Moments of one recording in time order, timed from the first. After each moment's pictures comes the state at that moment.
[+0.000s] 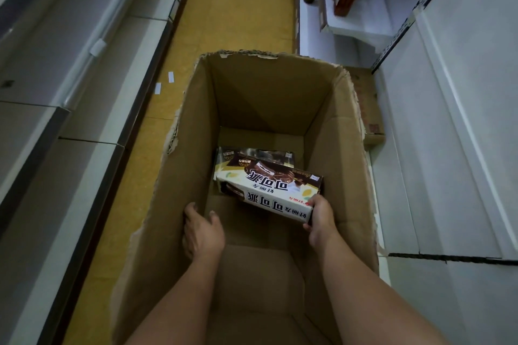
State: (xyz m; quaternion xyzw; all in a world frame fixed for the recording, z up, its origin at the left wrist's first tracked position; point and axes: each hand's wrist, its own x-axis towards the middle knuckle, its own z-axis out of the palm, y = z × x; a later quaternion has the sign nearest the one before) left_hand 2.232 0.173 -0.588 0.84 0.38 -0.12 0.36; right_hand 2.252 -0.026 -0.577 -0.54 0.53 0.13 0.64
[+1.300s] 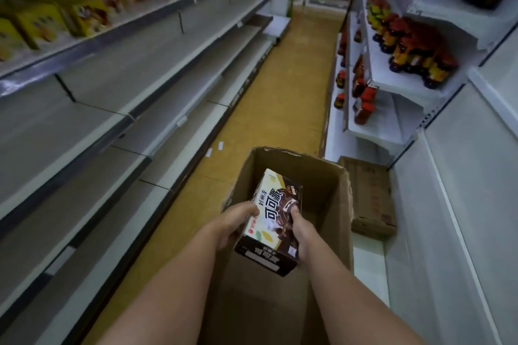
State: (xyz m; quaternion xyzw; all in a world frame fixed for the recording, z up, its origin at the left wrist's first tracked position) left_hand 2.240 0.203 -0.352 0.66 0.23 -0.32 0.64; right_hand 2.255 0.045 -0.378 -0.63 0.36 0.29 0.62
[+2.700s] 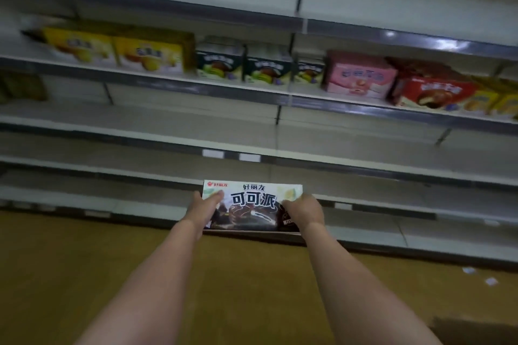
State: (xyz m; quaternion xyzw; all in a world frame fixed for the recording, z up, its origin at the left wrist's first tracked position) left_hand 1.571 0.381 -0.318 0.36 0.66 0.34 0.56; right_hand 1.786 0.380 -0.314 -0.80 -0.44 0.33 0.25
